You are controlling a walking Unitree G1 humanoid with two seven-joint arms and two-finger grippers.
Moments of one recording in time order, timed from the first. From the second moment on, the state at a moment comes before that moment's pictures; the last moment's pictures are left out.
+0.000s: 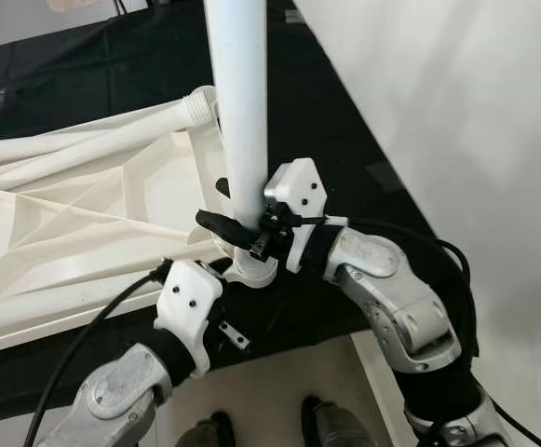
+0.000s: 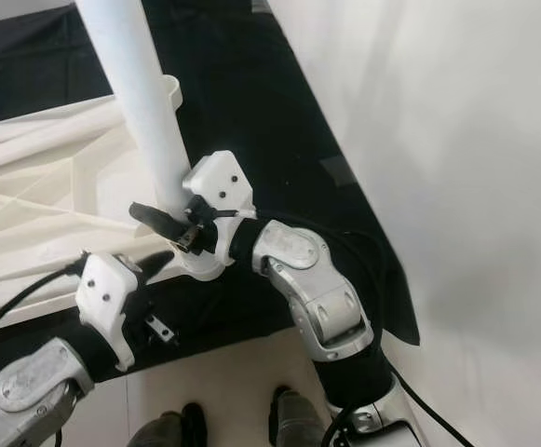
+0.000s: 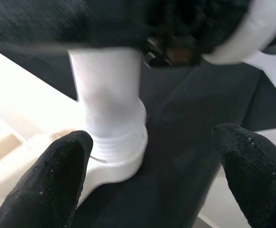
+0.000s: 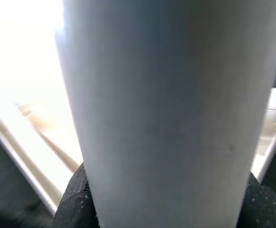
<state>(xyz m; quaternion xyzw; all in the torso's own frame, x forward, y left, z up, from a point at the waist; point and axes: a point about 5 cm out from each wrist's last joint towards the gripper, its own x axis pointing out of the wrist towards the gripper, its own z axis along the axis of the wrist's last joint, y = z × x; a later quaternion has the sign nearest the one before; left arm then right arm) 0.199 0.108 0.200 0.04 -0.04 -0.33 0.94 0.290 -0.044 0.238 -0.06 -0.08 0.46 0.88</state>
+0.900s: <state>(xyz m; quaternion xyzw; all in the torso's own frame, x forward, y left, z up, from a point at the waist) 0.234 0.150 0.325 0.02 -0.26 -0.36 0.89 0.306 -0.040 0.206 -0.06 -0.04 0.33 0.94</state>
